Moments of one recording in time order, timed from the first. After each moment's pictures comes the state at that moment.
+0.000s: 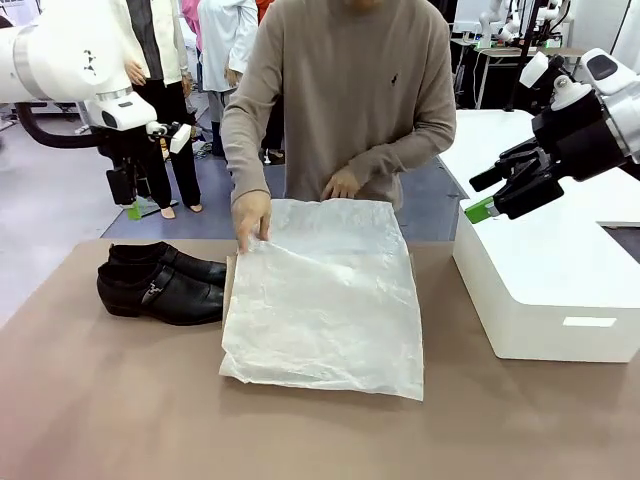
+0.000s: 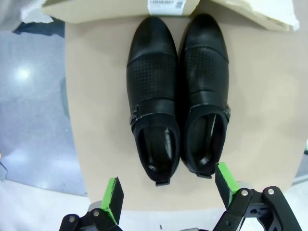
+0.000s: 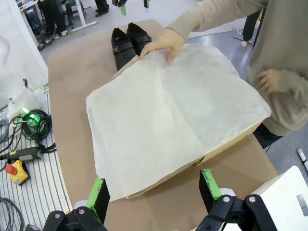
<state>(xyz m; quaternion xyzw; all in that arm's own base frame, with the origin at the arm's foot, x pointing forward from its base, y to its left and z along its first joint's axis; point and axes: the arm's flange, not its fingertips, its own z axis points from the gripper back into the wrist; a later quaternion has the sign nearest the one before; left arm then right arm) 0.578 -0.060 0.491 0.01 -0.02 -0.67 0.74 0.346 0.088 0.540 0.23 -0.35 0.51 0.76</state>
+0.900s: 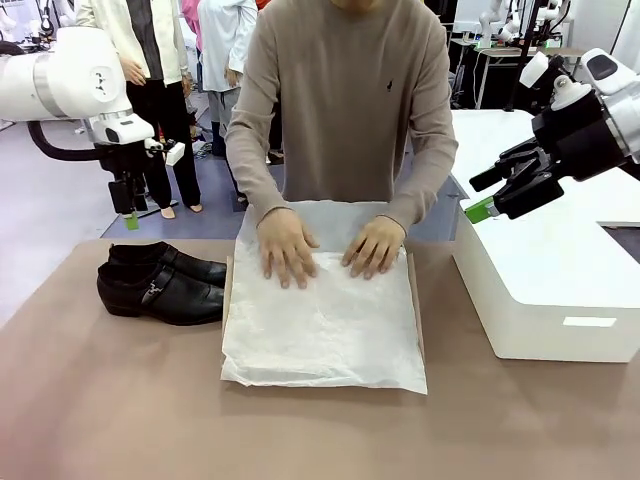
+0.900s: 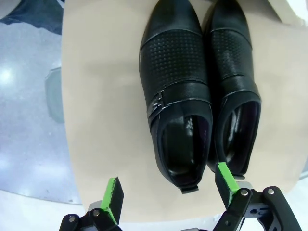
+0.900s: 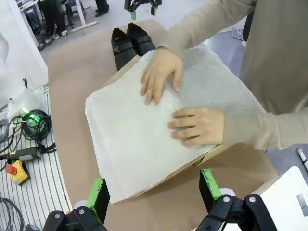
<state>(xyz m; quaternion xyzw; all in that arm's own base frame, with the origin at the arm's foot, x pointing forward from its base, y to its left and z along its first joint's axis) 0.634 -0.028 0.443 -0.04 0.01 -0.65 0.75 0.346 0.088 0.540 0.23 -0.35 0.51 0.76</state>
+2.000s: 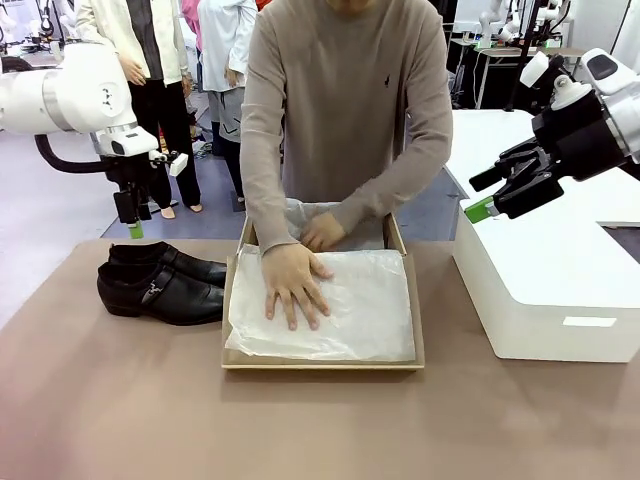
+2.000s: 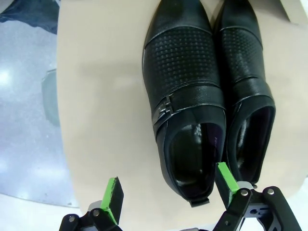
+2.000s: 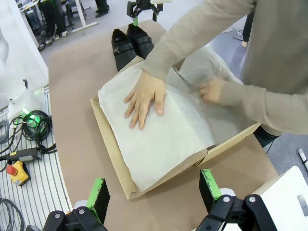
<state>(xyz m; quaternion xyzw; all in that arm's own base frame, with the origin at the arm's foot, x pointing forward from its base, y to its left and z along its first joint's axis) 0.642 -0.027 0.417 -0.05 0.01 -0.66 0.75 0.346 0.089 0.540 0.23 -0.35 0.50 0.76</state>
